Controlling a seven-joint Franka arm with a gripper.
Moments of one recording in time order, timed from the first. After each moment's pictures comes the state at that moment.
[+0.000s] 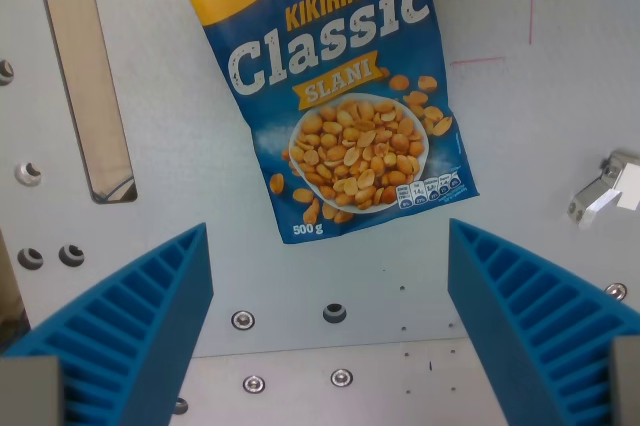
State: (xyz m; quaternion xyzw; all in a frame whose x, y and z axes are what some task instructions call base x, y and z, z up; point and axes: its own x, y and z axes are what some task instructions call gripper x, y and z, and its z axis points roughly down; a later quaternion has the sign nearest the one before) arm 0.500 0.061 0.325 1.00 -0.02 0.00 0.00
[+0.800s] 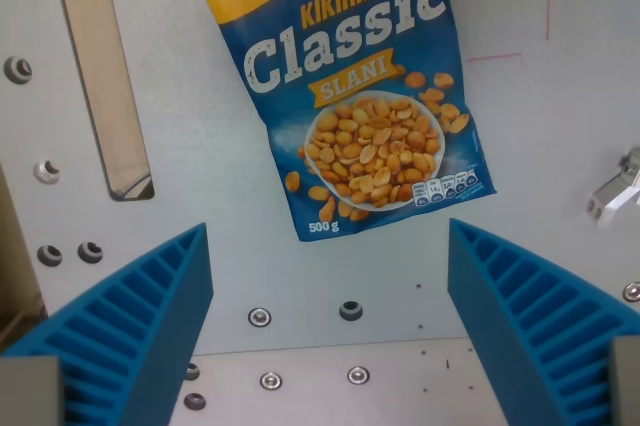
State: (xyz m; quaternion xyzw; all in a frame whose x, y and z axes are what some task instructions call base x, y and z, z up) arm 0.500 0.065 0.325 1.00 -0.03 -0.01 -0.01
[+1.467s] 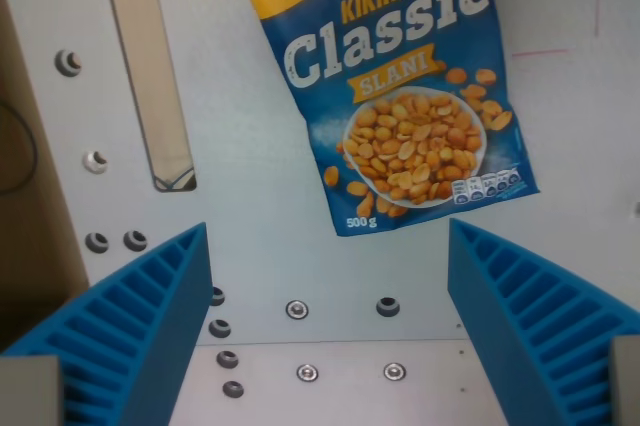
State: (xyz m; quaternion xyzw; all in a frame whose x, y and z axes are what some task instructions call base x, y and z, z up) arm 0.501 0.065 0.326 1.00 -0.03 -0.01 -0.05
